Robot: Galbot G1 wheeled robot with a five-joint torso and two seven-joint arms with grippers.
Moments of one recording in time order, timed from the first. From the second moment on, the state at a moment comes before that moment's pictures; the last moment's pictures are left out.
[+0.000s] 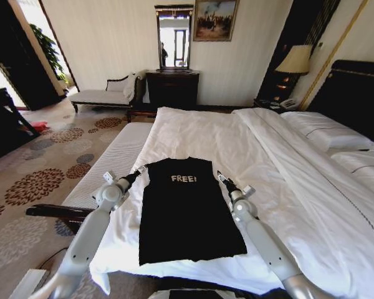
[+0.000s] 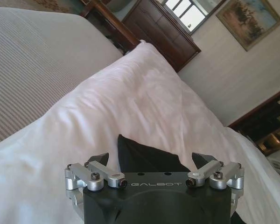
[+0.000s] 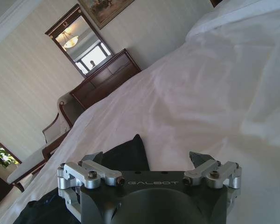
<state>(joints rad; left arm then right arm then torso) 0.72 -1.15 -0.33 -1.46 -1.33 0.42 -0.32 -0.89 1.13 0.26 1.41 1.13 0.00 0.16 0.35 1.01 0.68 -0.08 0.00</state>
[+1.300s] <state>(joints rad) 0.43 -1.29 -0.28 -0.89 -1.05 0.34 -0.14 -0.80 1.16 0.15 1.39 1.15 0.00 0.17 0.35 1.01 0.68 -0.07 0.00</state>
